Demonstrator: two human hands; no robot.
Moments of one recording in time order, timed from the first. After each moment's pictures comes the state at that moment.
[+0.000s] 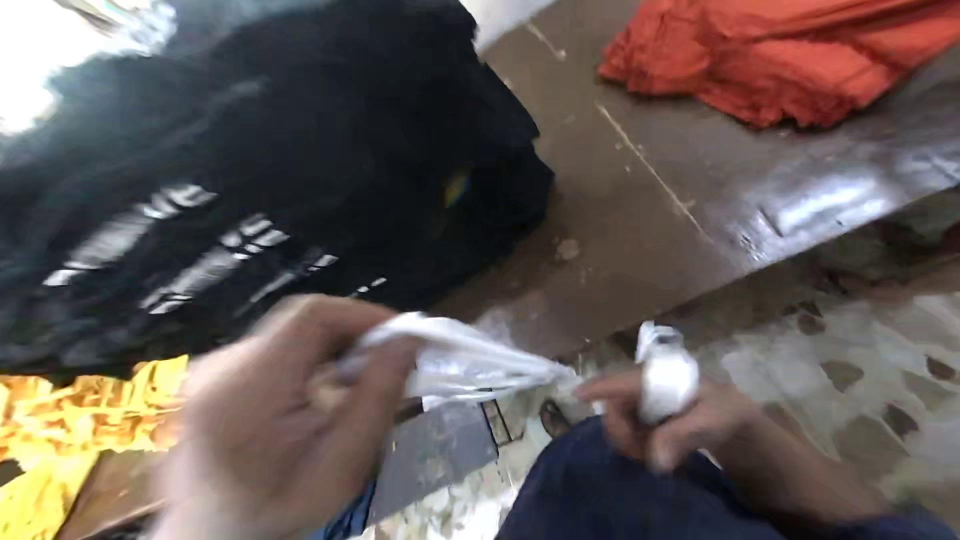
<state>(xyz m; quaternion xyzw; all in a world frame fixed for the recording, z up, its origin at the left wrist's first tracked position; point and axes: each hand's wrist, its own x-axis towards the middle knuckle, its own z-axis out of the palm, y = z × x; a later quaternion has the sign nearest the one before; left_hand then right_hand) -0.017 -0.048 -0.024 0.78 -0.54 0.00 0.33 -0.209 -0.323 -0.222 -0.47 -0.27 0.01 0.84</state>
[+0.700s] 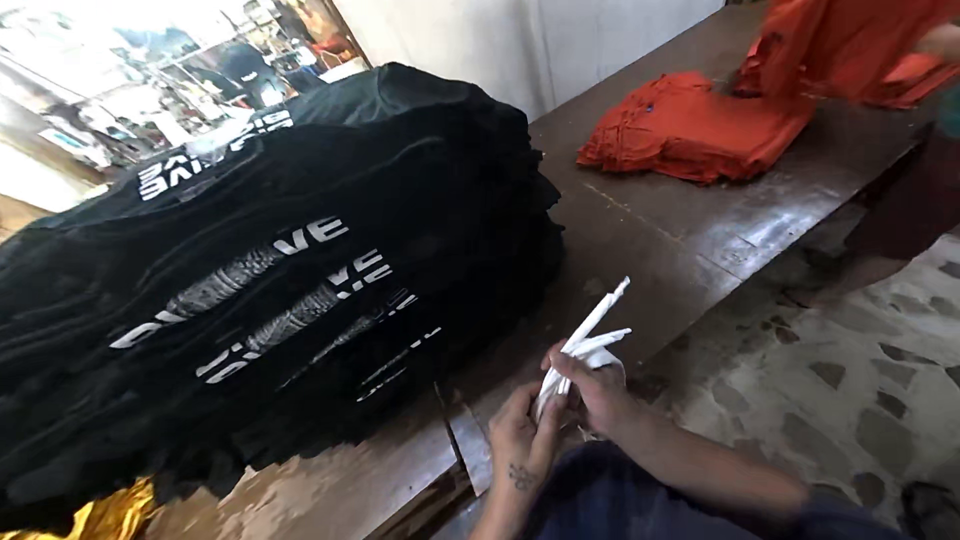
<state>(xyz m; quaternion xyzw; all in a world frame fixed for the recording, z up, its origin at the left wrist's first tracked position) 0.009 0.019 -0.218 0.72 -0.44 -0.04 0.54 -0.063 -0.101 -0.209 -0.37 0.17 -0.27 0.87</state>
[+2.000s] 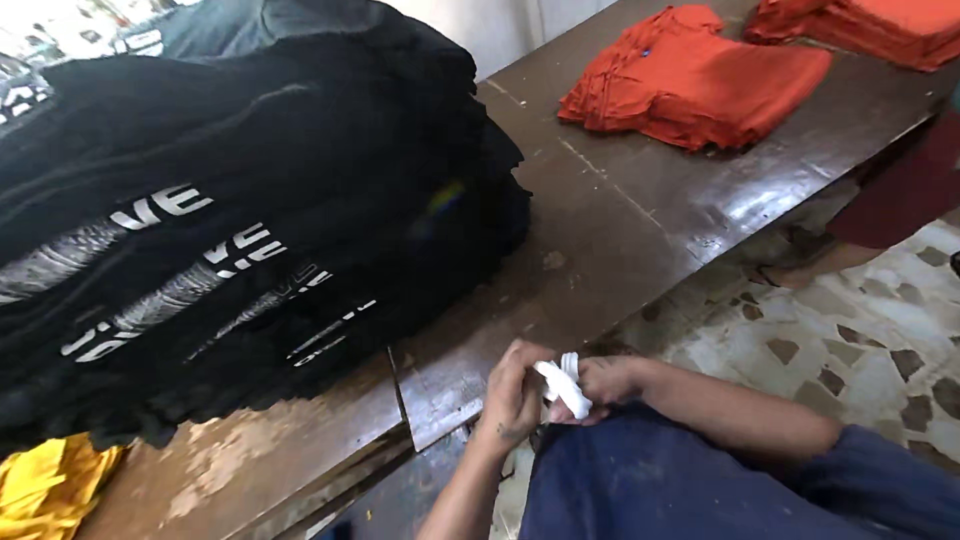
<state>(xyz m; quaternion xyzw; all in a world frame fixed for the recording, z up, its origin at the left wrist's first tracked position) -0.038 -0.079 -0.246 0.60 -0.58 -0.07 0.54 -0.150 -0.241 -0.227 -0.56 0.01 0.29 0.78</state>
